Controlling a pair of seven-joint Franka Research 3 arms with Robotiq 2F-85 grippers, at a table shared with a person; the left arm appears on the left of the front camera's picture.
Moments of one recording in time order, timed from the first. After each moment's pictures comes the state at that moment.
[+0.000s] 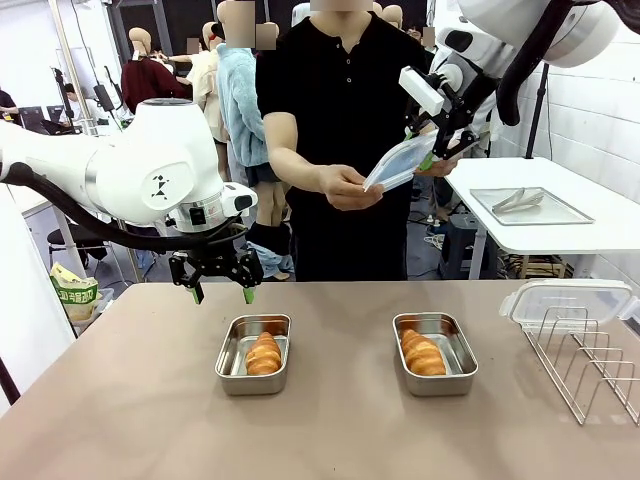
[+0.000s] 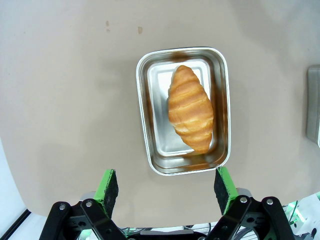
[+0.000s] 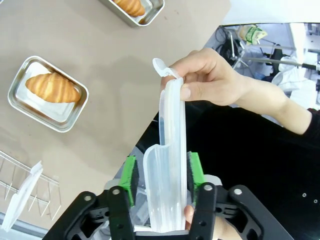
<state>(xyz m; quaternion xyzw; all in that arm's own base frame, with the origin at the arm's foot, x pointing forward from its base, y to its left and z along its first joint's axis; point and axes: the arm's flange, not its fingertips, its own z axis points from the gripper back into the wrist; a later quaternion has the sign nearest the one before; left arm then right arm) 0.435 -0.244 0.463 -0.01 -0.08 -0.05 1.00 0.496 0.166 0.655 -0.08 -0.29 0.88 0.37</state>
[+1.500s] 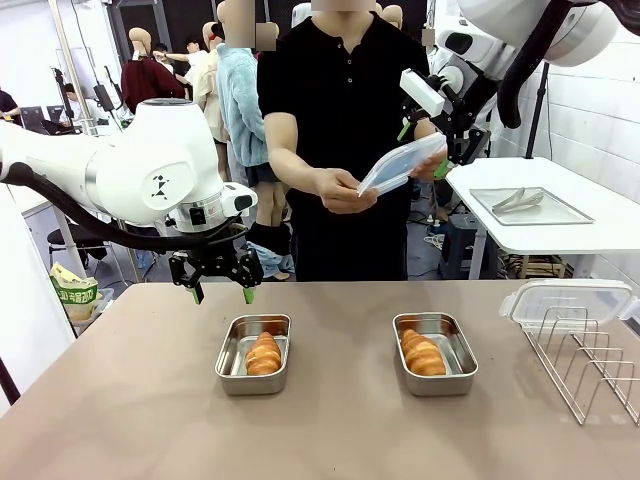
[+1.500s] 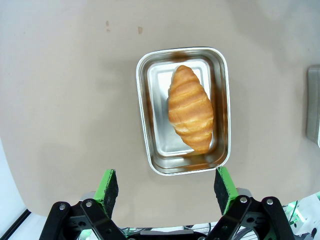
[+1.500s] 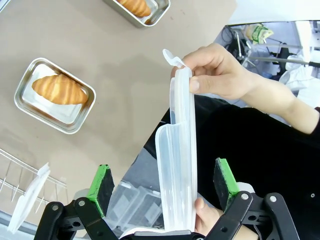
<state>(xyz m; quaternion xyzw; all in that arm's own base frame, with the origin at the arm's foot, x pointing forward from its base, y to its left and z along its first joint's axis) 0.435 -0.244 0.463 -0.01 -0.08 -0.05 1.00 0.499 0.164 0.652 -0.07 -0.28 0.88 0.38</state>
